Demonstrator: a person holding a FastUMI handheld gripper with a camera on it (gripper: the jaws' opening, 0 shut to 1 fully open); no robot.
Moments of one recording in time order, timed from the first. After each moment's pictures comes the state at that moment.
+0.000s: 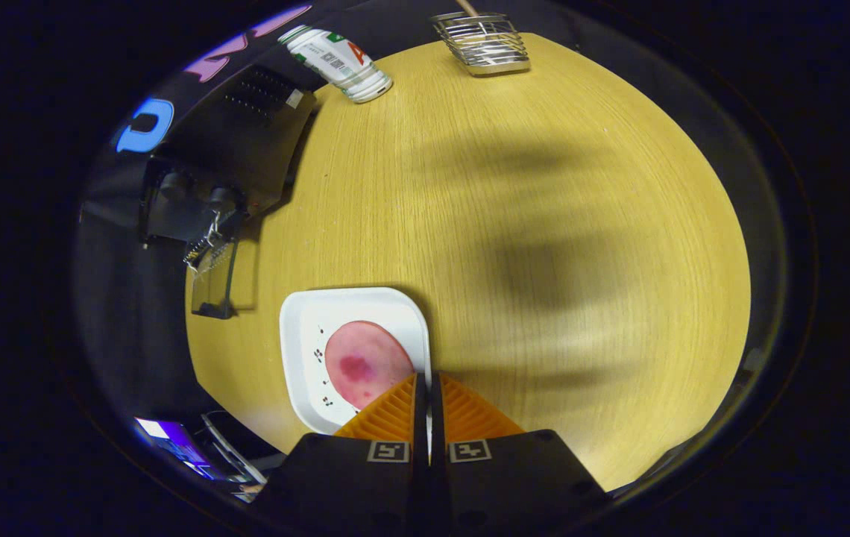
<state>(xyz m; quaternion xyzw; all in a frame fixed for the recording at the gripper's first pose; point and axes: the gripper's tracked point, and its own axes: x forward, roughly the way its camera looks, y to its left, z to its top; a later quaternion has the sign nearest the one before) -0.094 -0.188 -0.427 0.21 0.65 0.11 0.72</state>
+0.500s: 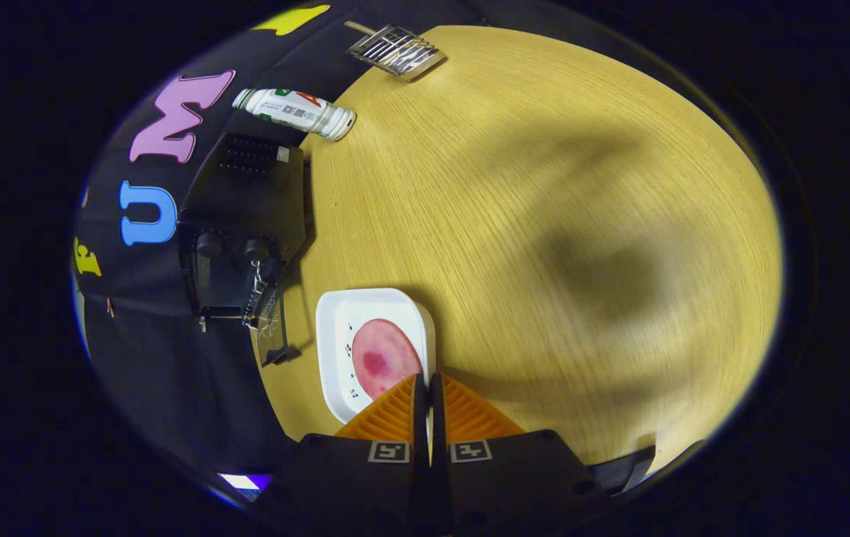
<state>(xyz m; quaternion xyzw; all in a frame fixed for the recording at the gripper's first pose) -0.114 -0.156 -0.412 0.38 0.59 0.06 0.71</state>
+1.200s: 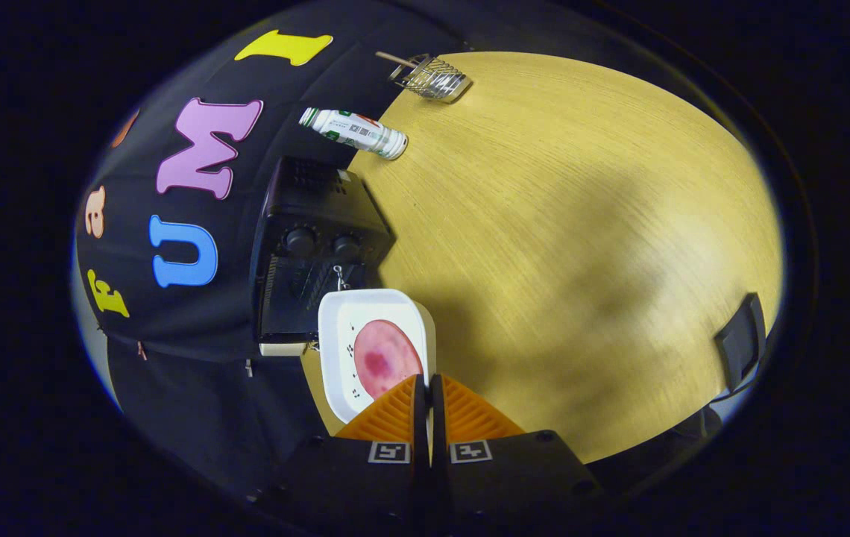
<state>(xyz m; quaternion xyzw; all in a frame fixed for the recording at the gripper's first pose) -0.123 -0.056 -0.325 0.47 0.51 0.02 0.72</state>
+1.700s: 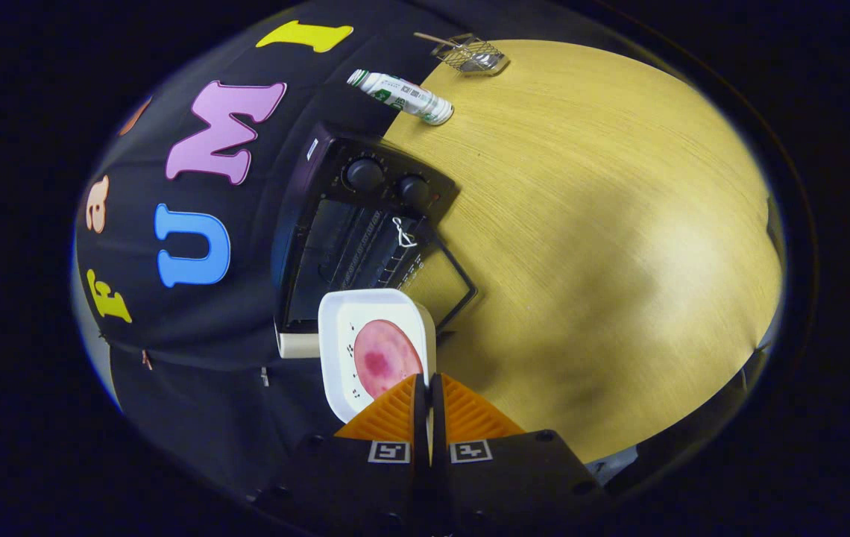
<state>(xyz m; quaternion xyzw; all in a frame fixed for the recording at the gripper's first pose) -0.107 0.070 -0.300 0.50 0.49 -0.01 0.71</state>
